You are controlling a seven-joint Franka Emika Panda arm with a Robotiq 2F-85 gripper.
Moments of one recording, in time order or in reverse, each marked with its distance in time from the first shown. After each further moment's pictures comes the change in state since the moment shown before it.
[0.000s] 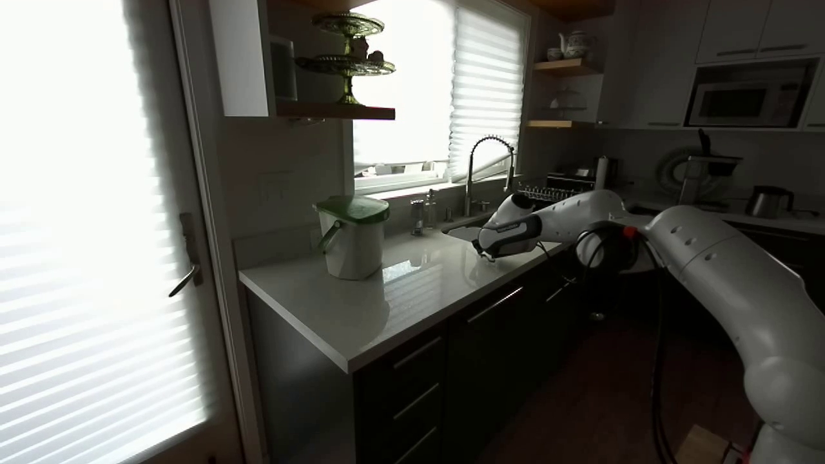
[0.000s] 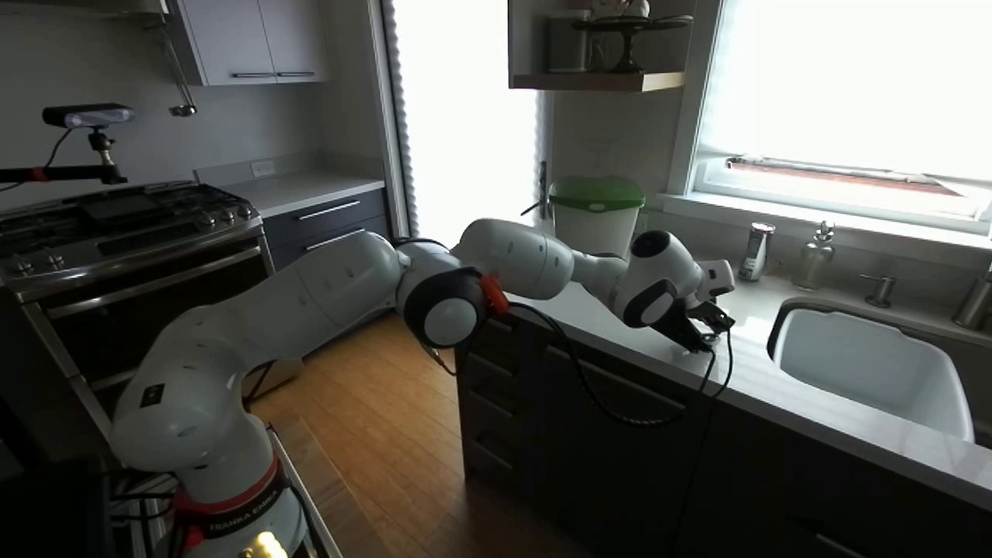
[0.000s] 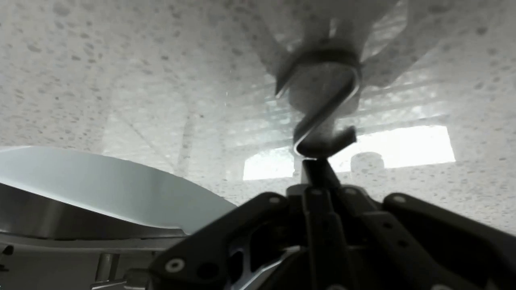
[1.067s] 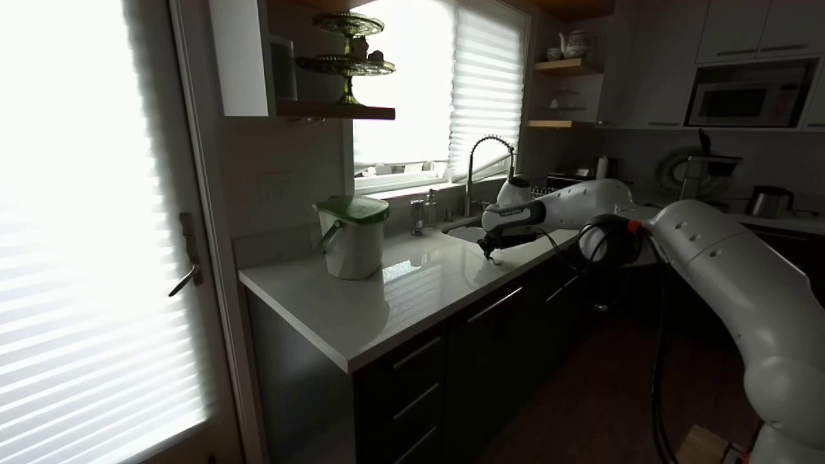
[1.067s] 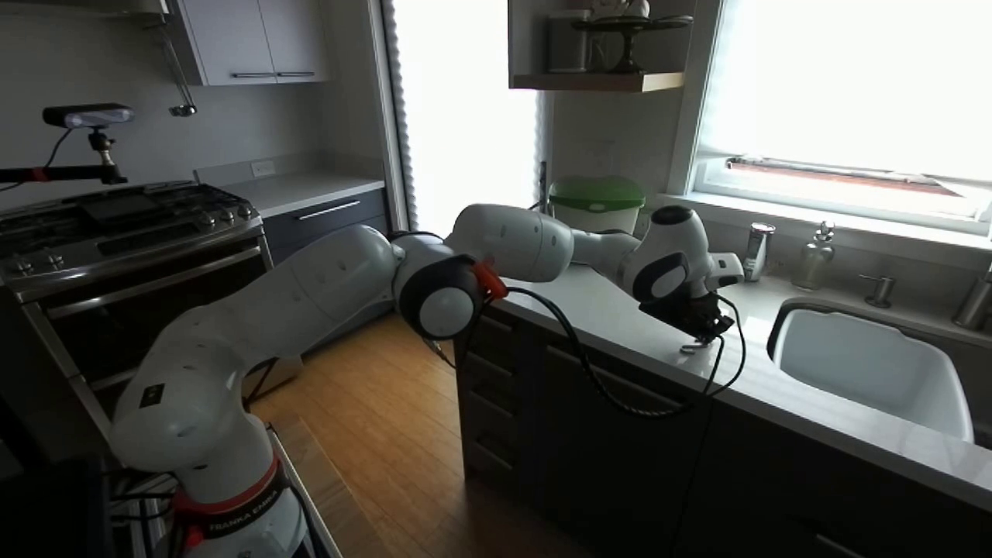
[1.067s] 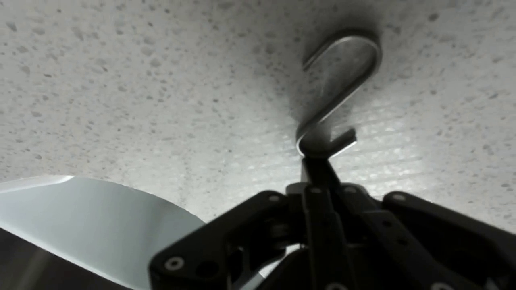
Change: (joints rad) arm -0.001 -0.050 -0.023 0.061 -0.020 -0.368 -0.040
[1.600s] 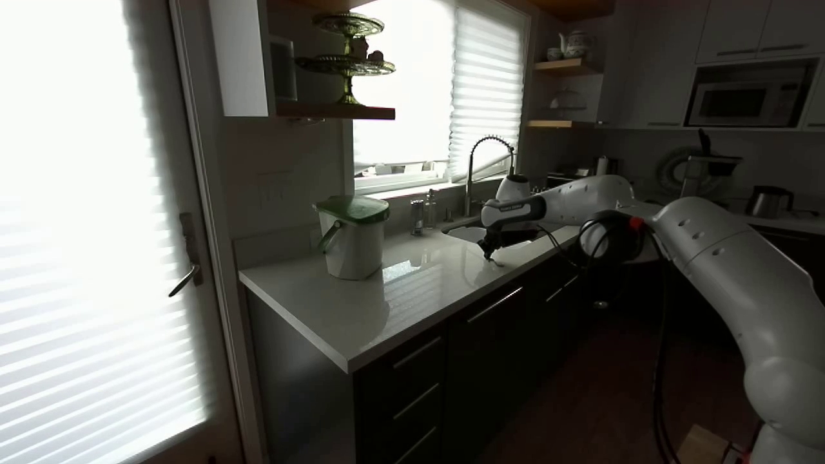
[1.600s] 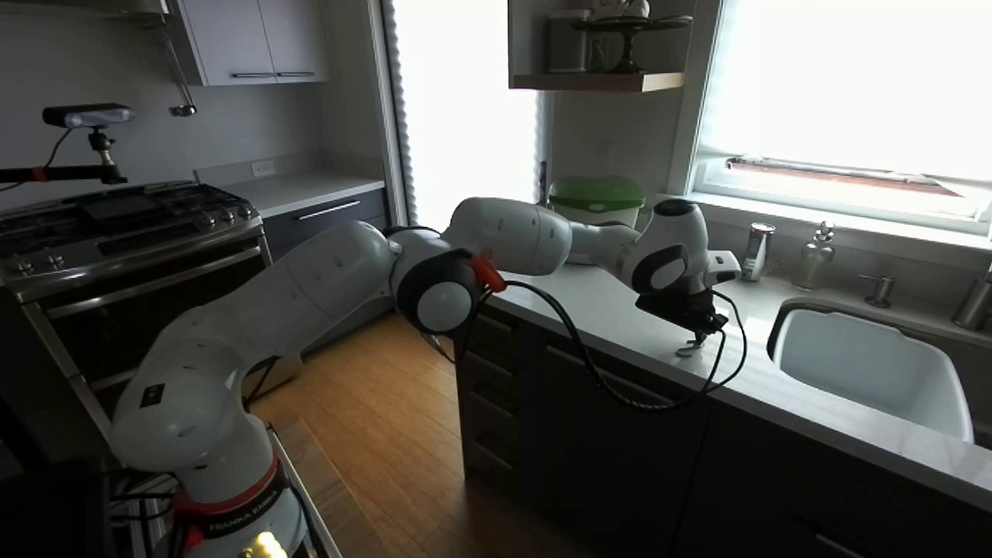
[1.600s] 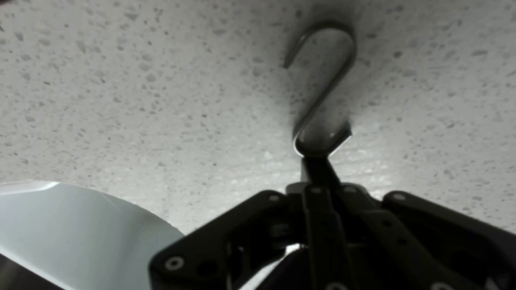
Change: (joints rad) arm 0.002 -0.027 0.009 -0.010 0.000 -0.097 -0.064
